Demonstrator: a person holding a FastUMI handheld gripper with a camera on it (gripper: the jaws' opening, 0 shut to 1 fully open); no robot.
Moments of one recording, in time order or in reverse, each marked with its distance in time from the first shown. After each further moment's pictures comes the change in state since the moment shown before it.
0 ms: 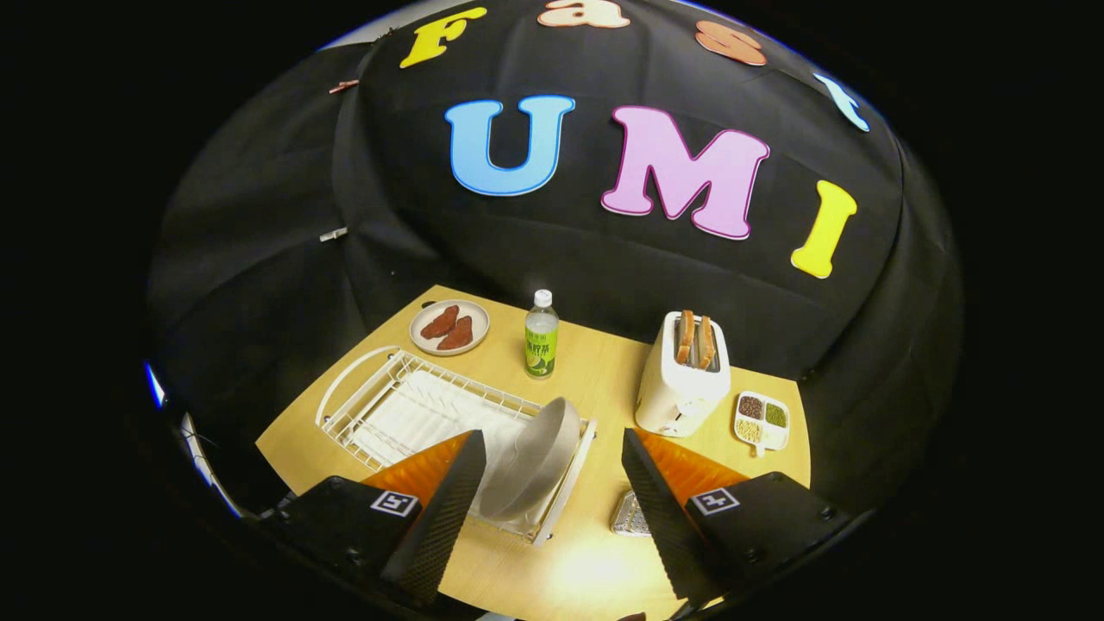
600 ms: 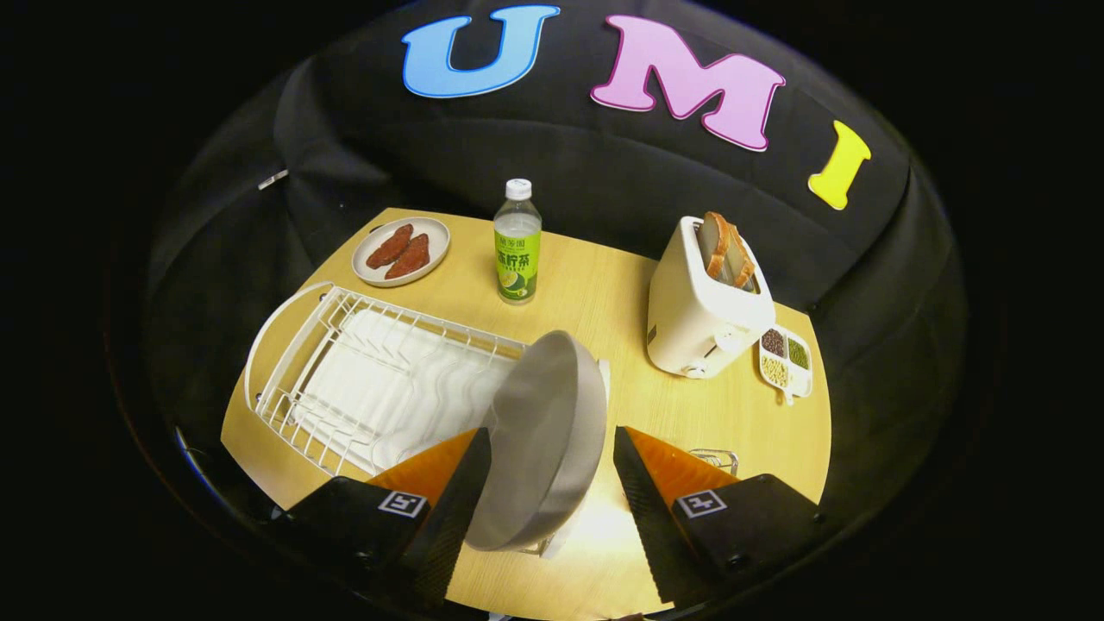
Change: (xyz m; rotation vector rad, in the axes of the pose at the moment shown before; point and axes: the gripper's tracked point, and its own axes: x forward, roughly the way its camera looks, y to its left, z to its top) arm 0.099 -0.003 -0.076 0.040 0.265 -0.119
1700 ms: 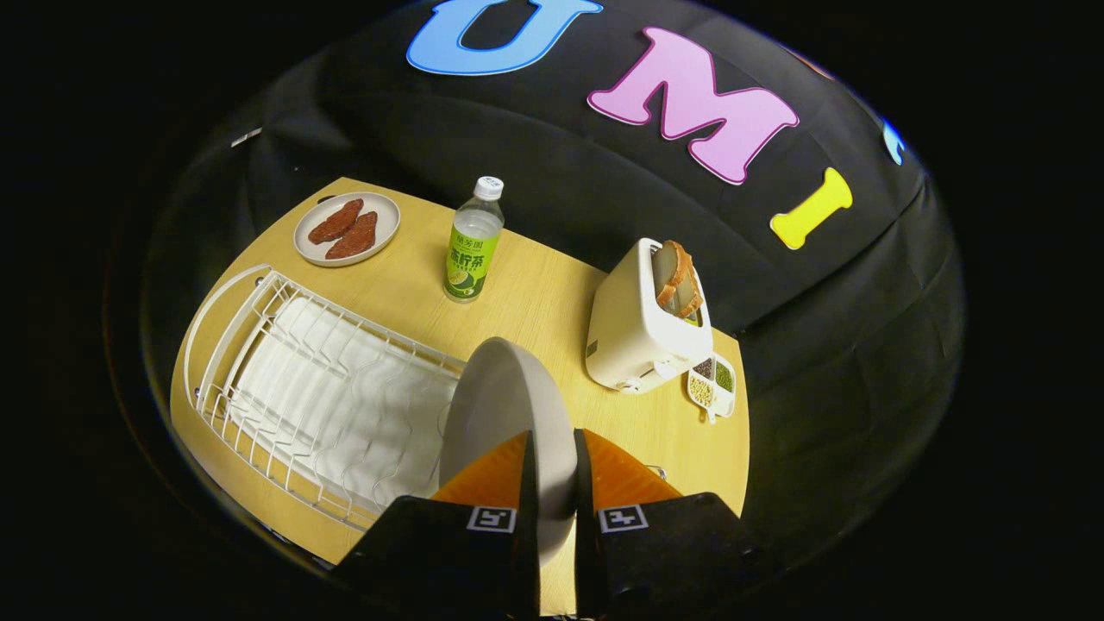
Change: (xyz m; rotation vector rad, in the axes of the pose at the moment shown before) arm -0.012 -0.020 0.032 -0.154 0.024 -0.252
